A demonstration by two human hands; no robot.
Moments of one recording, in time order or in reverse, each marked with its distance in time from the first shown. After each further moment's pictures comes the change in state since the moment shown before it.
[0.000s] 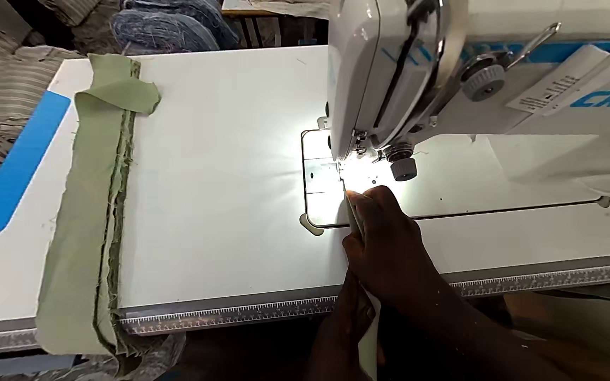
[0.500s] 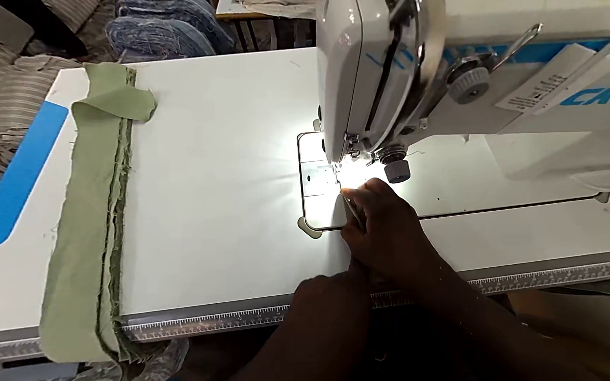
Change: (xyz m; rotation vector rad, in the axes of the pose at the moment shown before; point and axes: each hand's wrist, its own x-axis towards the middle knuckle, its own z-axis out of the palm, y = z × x) left_hand 0.039 0.054 -0.003 1.657 0.123 0.211; right_hand 0.022 0.010 -0.003 0.080 -0.029 -0.012
